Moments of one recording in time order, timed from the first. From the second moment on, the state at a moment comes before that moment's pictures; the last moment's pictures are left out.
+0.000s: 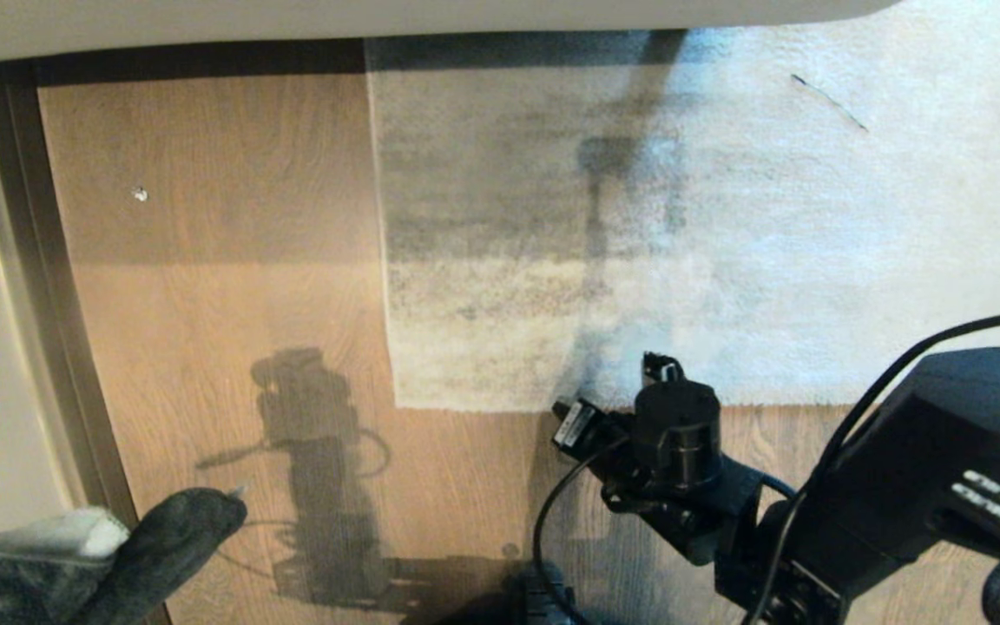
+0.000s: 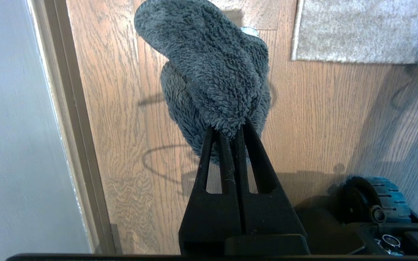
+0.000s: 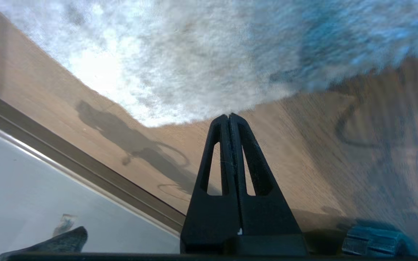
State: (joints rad) left arm 0.00 0.00 0.00 -0.01 0.00 -0.04; right arm 0.77 2.12 -0.74 -1.18 -0.24 0.88
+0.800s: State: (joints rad) left arm 0.00 0.00 0.00 -0.01 0.00 -0.04; right arm 0.72 2.22 -0.93 -1.16 -0.21 0.90
